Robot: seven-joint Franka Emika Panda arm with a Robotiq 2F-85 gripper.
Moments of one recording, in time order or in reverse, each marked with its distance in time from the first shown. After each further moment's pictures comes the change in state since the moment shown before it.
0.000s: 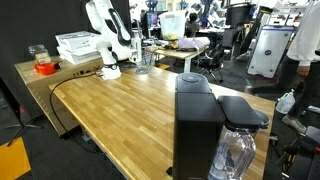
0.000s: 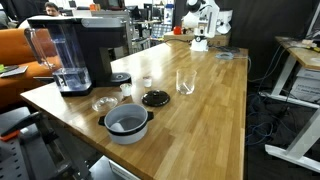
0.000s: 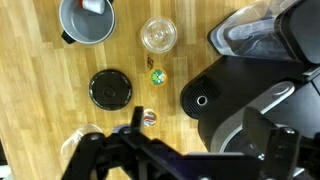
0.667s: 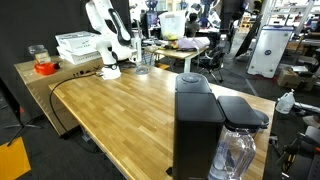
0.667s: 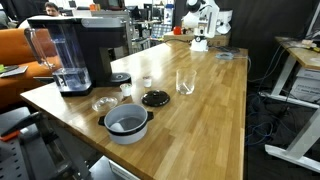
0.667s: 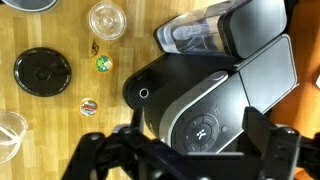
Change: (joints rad) arm -0.033 0.131 -0.077 0.192 0.296 -0.174 -0.357
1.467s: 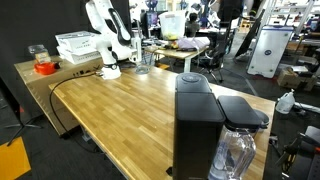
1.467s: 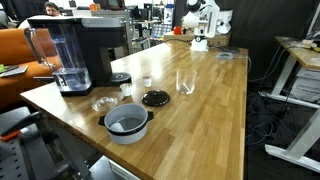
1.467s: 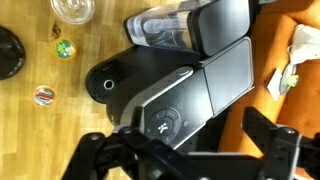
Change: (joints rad) arm -0.008 0.009 0.002 0.013 0.149 -0.042 -0.146
